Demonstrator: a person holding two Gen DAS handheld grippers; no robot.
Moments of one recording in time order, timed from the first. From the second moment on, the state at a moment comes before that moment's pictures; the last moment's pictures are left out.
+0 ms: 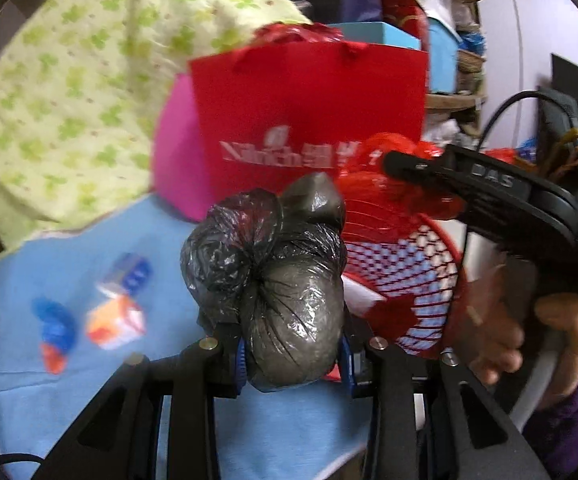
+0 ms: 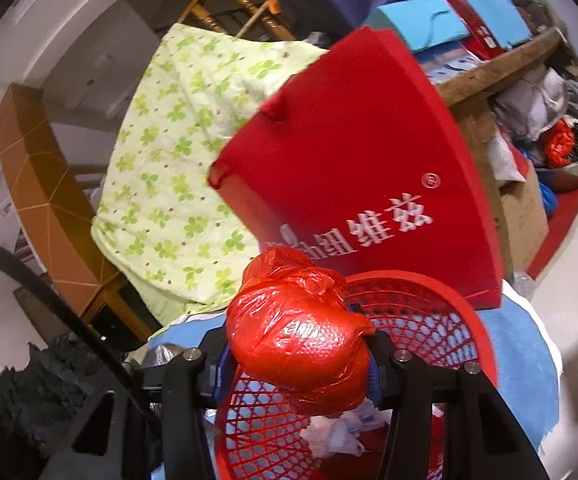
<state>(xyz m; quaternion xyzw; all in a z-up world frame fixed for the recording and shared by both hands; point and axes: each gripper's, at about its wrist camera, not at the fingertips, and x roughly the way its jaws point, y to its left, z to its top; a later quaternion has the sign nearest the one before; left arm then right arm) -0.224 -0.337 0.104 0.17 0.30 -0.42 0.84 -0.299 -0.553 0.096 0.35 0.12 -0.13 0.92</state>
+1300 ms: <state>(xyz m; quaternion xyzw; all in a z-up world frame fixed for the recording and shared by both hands) -0.081 -0.052 0.027 0.07 0.37 -0.11 0.92 -0.175 -0.308 0.102 0.11 0.18 0.06 0.98</state>
